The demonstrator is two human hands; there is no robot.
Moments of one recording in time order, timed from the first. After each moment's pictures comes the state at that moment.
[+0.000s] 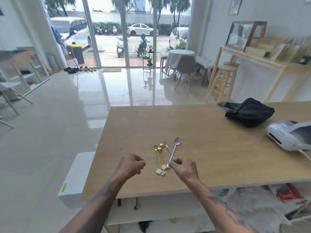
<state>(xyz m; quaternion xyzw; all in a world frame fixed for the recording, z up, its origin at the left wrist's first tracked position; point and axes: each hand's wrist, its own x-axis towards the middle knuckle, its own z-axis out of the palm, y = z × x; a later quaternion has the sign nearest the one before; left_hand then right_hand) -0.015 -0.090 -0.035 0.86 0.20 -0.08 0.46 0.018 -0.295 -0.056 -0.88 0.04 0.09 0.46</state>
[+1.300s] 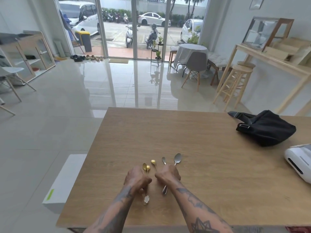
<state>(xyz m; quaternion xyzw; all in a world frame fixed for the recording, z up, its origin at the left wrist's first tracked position) 0.088 -0.120 -0.093 0.84 0.33 -0.17 0.39 0.142 -0.230 -0.096 -0.93 0.11 0.23 0.25</state>
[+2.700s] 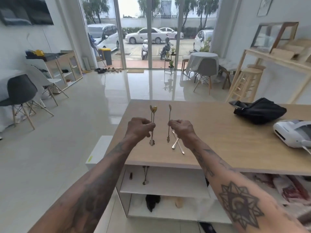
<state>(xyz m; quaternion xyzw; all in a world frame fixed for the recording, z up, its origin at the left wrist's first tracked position) -0.085 -0.137 0.066 0.84 0.21 0.13 0.49 -0.003 -0.294 0.046 -0.79 -0.06 0.09 0.61</state>
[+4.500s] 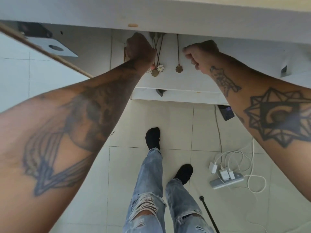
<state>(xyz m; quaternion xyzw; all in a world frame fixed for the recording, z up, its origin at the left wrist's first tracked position) 0.026 -0.042 -0.403 0.88 0.34 -0.14 0.29 0.082 -0.192 -0.393 -0.82 0.20 0.33 0.43</state>
